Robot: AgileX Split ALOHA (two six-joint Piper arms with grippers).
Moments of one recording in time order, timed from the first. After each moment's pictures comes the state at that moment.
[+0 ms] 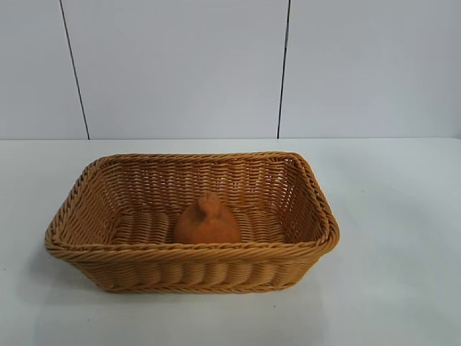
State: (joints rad) left arm 0.01 0.00 -0.50 -0.07 1.07 0.05; right arm 0.14 1.00 -0.75 0.01 1.16 0.04
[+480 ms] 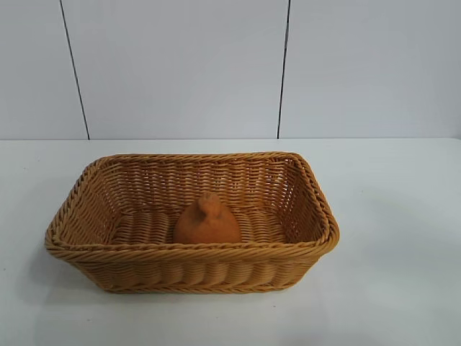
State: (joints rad) left arm 0.01 0.00 -0.50 -0.07 1.07 0.05; right arm 0.14 0.45 -0.50 0.01 1.02 0.02
